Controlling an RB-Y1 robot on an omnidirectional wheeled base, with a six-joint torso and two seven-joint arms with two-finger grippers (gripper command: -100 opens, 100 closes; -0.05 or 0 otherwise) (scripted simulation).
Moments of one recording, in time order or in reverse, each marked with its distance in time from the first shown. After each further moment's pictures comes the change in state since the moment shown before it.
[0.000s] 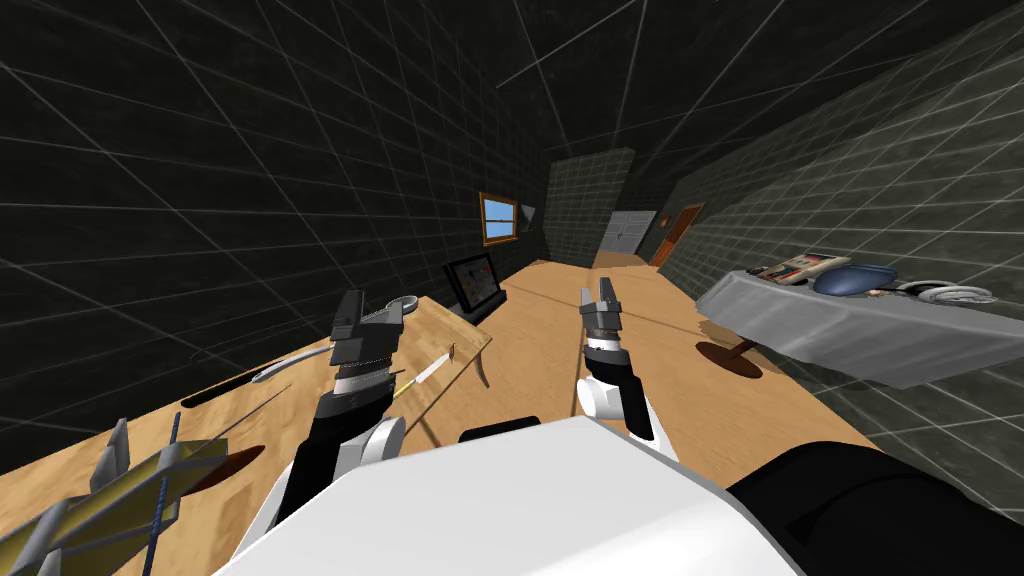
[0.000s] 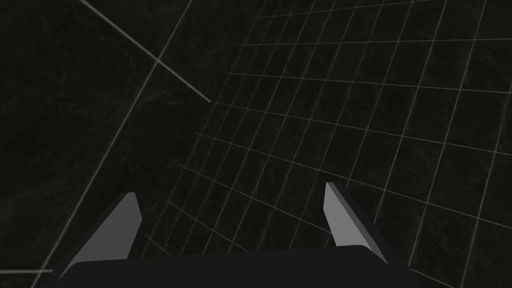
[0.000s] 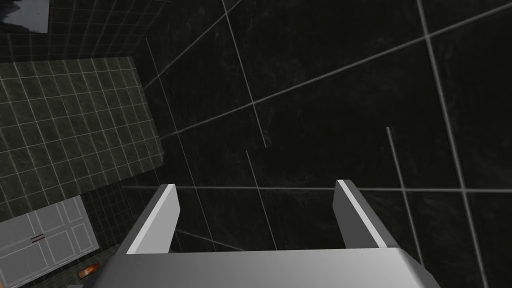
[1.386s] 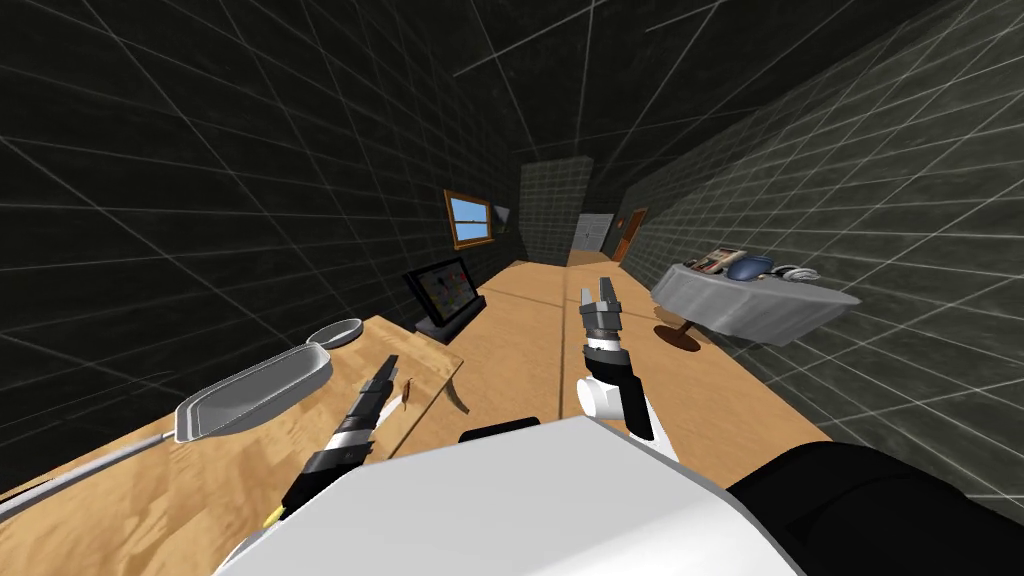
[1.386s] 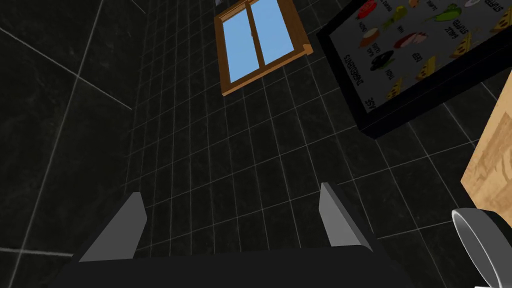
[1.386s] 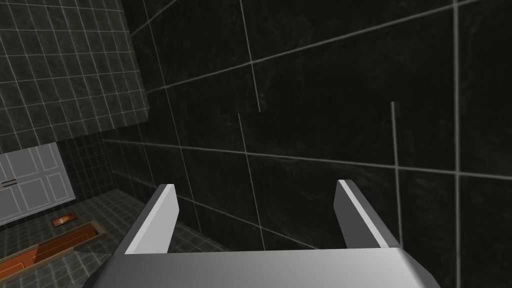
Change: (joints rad) left arm 0.168 0.228 0.139 0.433 -0.119 -0.069 -0.040; right arm 0.000 0.000 0.000 0.000 0.000 0.000 0.000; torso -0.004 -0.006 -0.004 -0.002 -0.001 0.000
